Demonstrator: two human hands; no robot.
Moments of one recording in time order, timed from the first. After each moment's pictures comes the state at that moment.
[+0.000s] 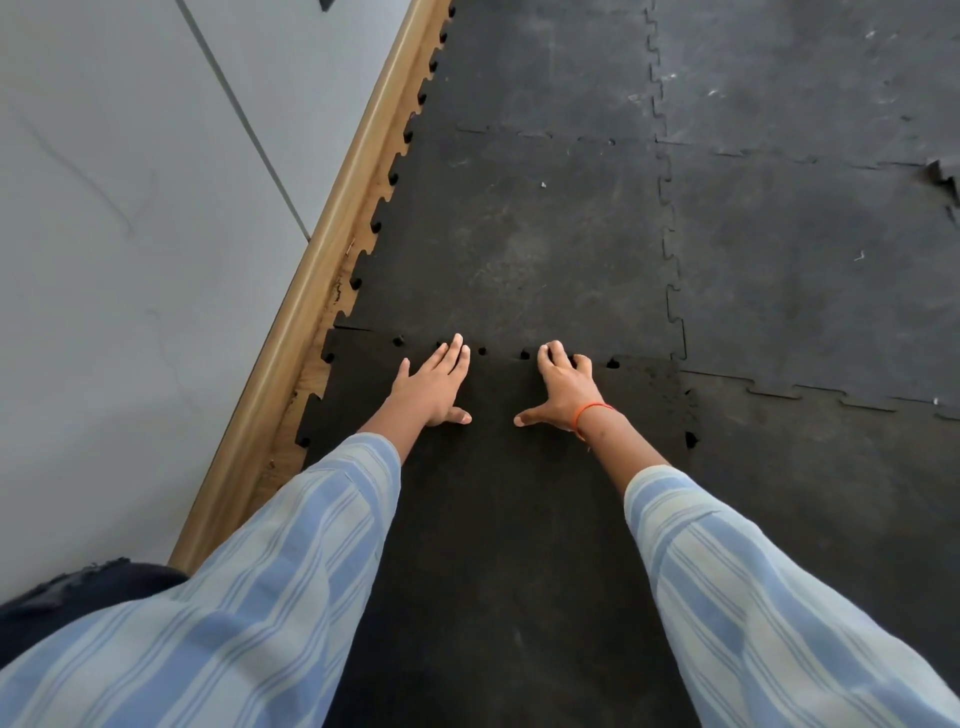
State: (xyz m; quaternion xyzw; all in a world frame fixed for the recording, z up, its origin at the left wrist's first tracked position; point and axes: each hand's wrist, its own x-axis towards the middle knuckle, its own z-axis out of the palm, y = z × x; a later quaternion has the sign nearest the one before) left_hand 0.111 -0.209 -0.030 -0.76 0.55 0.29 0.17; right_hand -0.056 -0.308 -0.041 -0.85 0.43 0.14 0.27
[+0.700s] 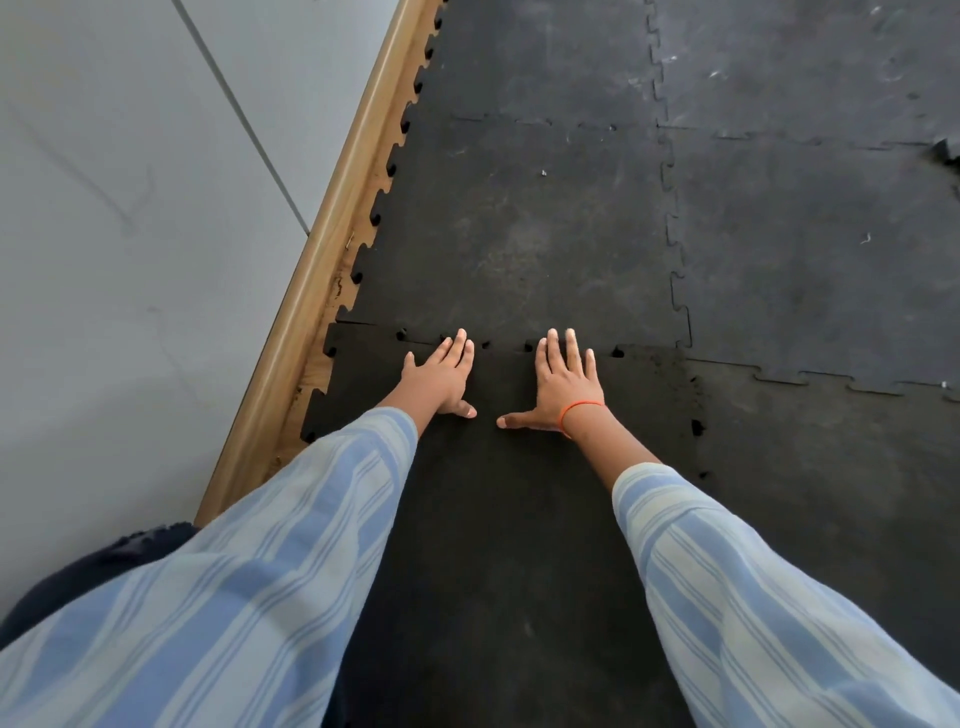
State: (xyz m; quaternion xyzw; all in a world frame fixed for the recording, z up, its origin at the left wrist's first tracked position) left_hand 0.109 -0.219 -0.027 -0.75 0.53 0.32 0.22; right_hand -0.050 -0.289 -0.043 -0.87 0.42 0.20 0.15
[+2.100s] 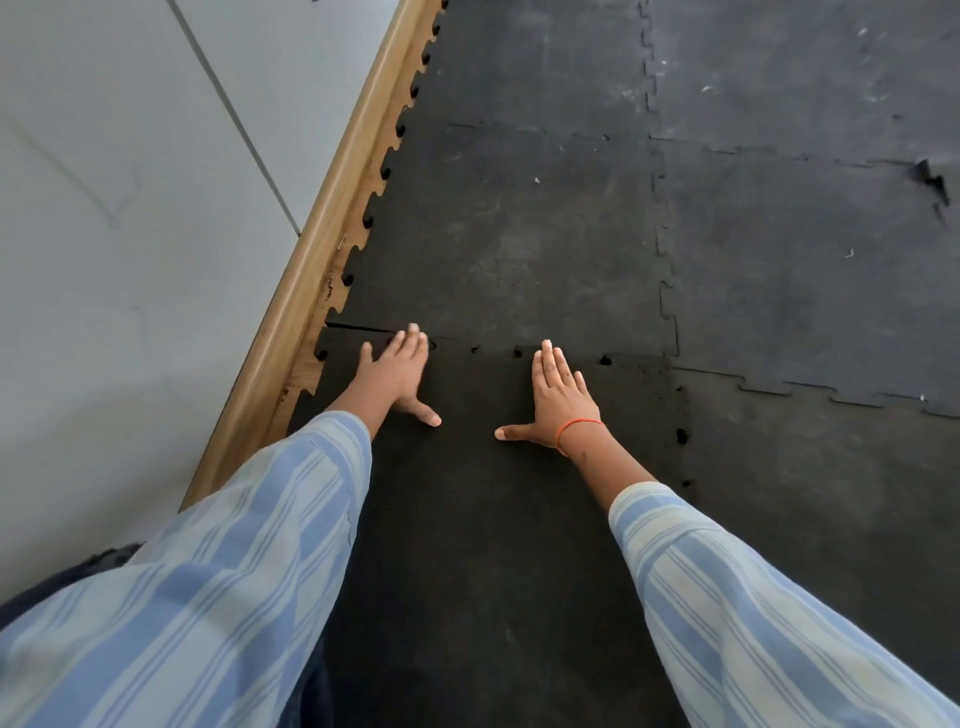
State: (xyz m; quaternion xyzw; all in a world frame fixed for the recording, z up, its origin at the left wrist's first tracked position) left_hand 0.144 -0.208 -0.033 -0.79 0.49 0.31 0.19; right_hand -0.065 -0.285 -0.040 -0.87 0.41 0.19 0.18
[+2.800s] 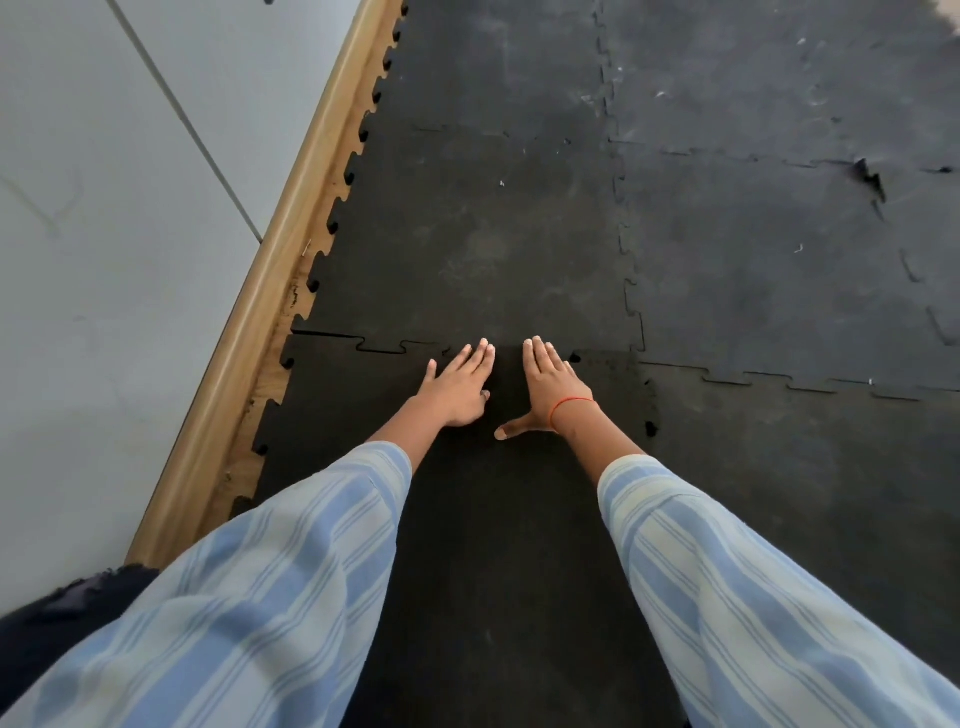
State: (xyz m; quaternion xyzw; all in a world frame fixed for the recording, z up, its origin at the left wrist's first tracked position) left_hand 0.060 -0.246 -0.048 -0.73 0.60 0.32 0.08; right_hand -0.079 -0.309 -0.031 -0.87 0.42 0.21 0.18
